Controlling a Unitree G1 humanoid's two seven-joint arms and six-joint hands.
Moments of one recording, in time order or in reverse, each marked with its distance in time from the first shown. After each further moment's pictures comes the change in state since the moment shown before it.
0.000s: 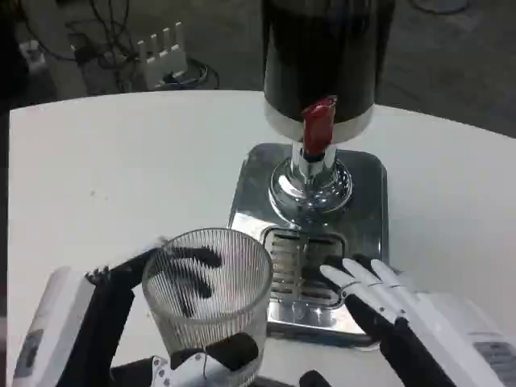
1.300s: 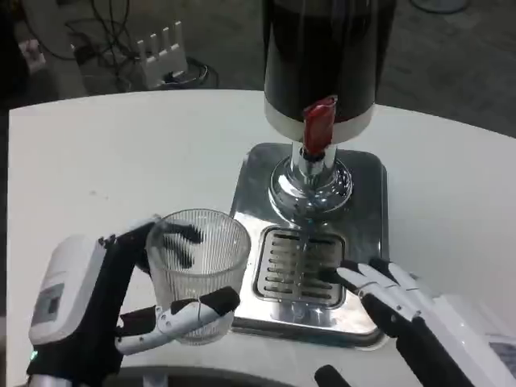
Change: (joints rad) left arm -0.335 0.056 0.017 0.443 0.132 -0.046 0.128; right arm 0.022 0.024 -0.030 -0.003 0.017 0.030 0.013
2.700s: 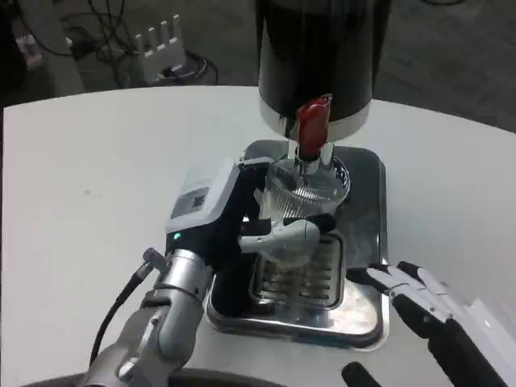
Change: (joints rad) left arm -0.753 -0.048 -0.367 0.860 0.084 0.104 0.203; right arm 0.050 -0.015 -0.095 0.000 0.123 0.001 -0.029
